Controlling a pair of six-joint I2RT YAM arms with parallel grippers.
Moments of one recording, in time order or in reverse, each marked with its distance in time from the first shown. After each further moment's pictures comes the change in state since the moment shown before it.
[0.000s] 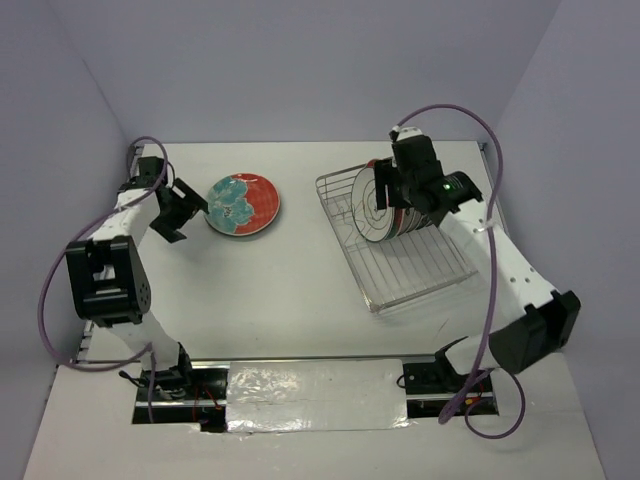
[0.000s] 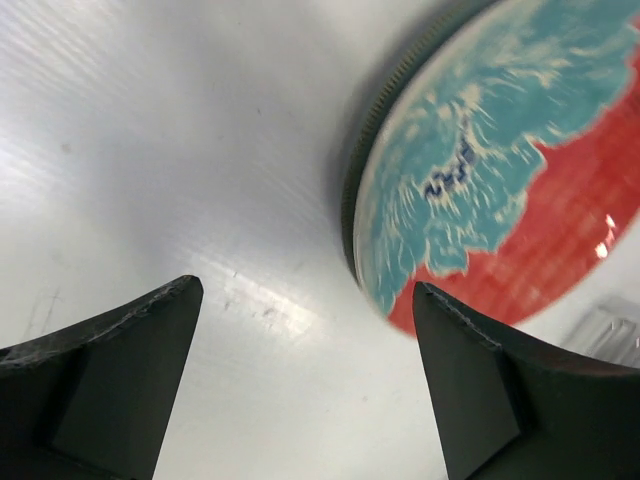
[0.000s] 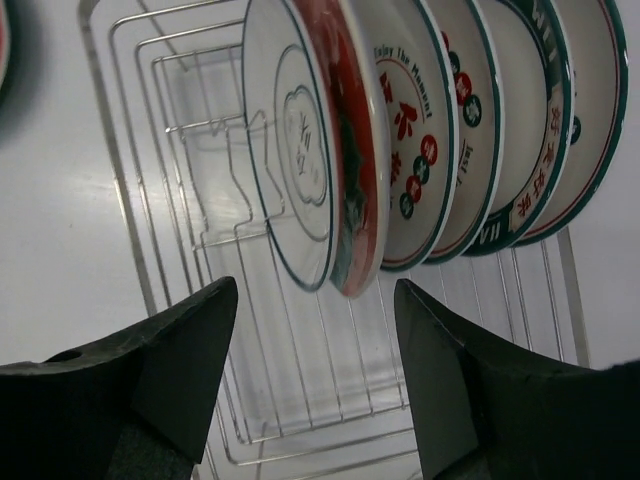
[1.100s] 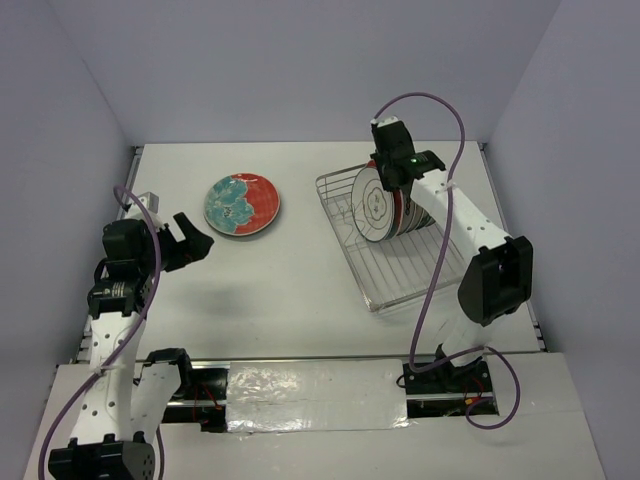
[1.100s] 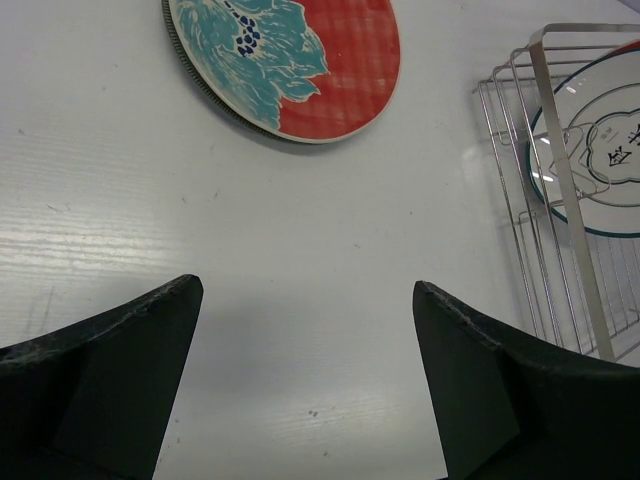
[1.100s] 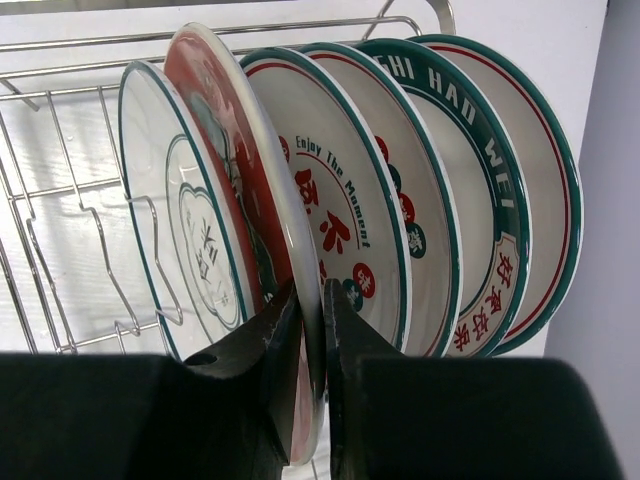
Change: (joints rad) left arm -0.022 -1.010 -0.505 0.077 0.237 0.391; right arm -0.057 0.348 0.143 0.129 0.169 -0.228
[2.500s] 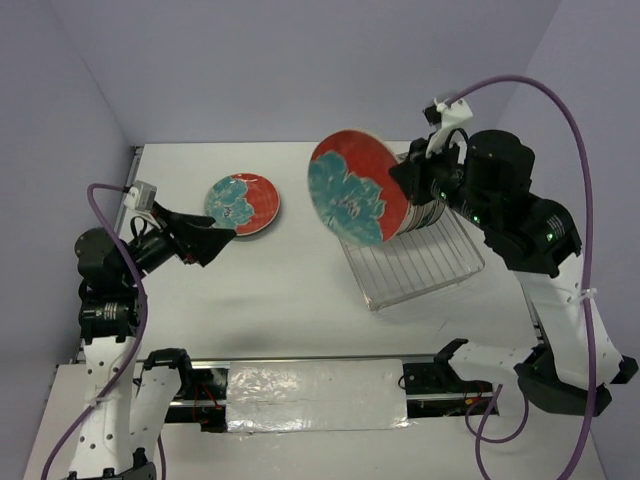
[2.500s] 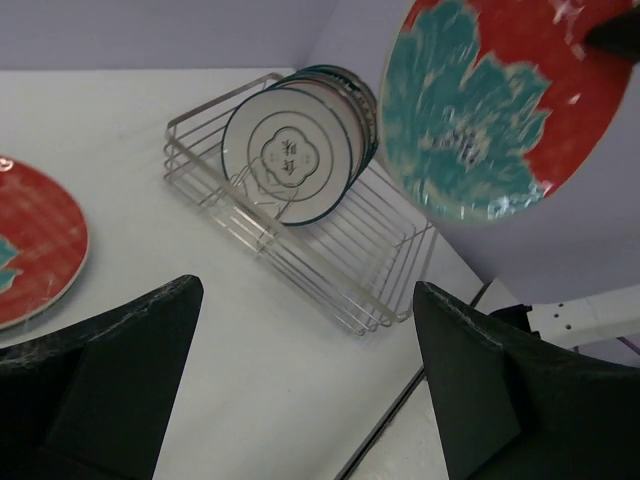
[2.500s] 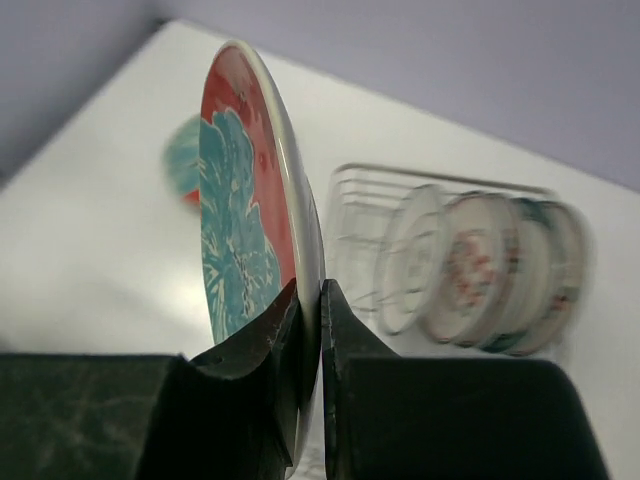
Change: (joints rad) left arm -0.024 -0.114 0.013 0.401 0.536 -0.166; right arm 0.254 -0.503 0.298 -0.237 -0.230 0.091
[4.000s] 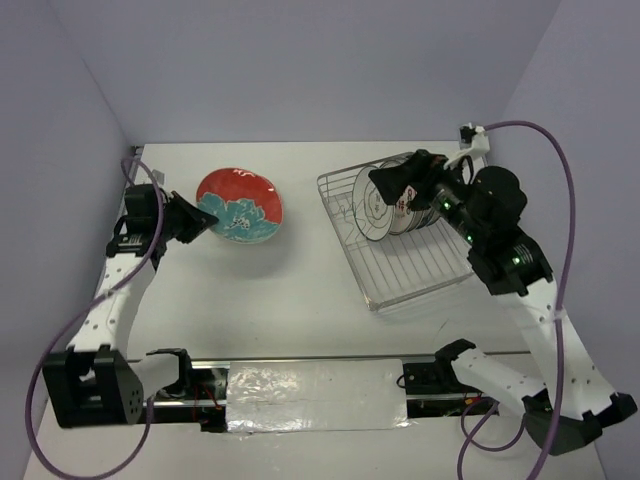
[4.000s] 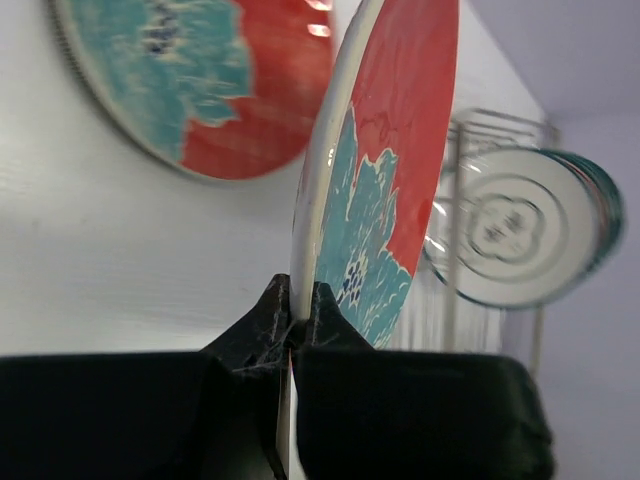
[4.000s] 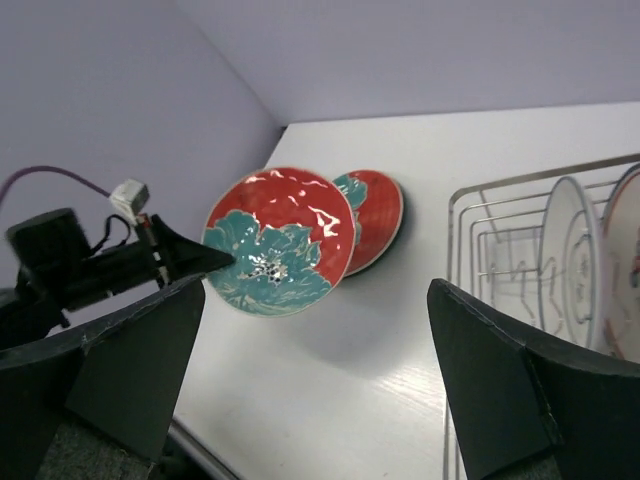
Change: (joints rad) left arm -0.041 0.437 0.094 -0.198 -0.467 -0.217; right arm -0.208 -0.232 -0.608 0.555 -0.307 0.489
